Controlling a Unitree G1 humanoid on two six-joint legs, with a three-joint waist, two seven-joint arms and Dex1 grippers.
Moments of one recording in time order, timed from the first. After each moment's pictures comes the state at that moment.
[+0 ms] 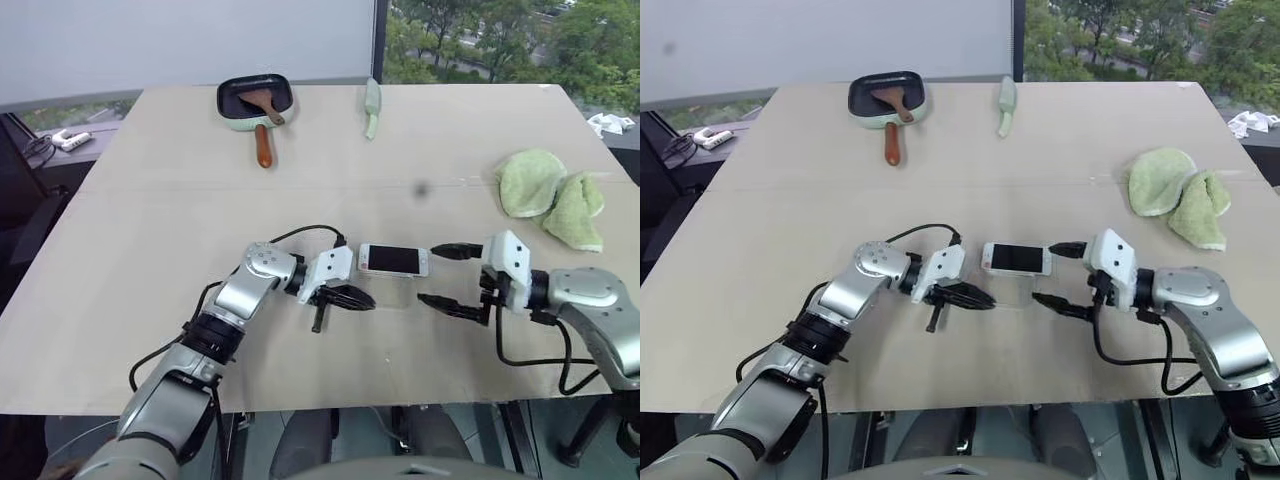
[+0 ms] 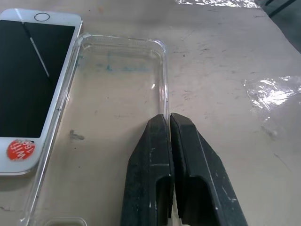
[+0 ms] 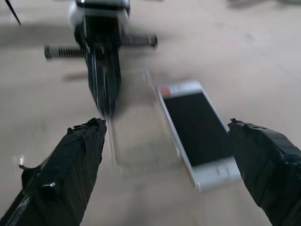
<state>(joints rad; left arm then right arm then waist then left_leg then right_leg) -0.55 0.49 -0.38 0.24 -0.14 0.15 -1.36 -0.16 -0.75 0.03 -0.32 0.41 0.33 1.00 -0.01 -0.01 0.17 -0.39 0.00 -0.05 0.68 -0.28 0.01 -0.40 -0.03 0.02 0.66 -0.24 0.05</state>
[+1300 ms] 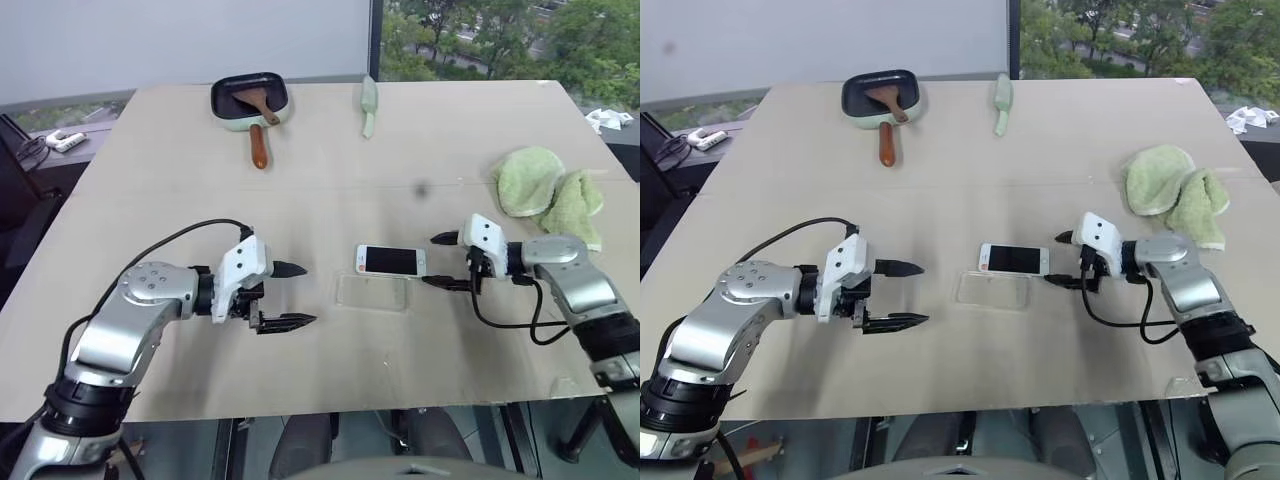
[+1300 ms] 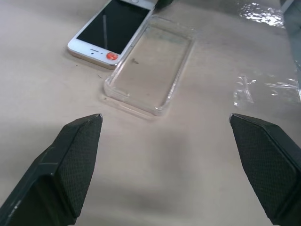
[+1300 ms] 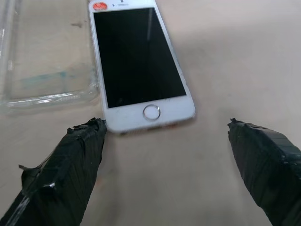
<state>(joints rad) -0.15 0.82 0.03 -0.37 -0.40 0.52 -1.17 -0.57 -0.63 0.23 0.36 0.13 0.07 1.17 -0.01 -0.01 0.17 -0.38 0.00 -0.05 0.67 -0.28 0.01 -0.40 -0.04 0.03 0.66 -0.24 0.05</state>
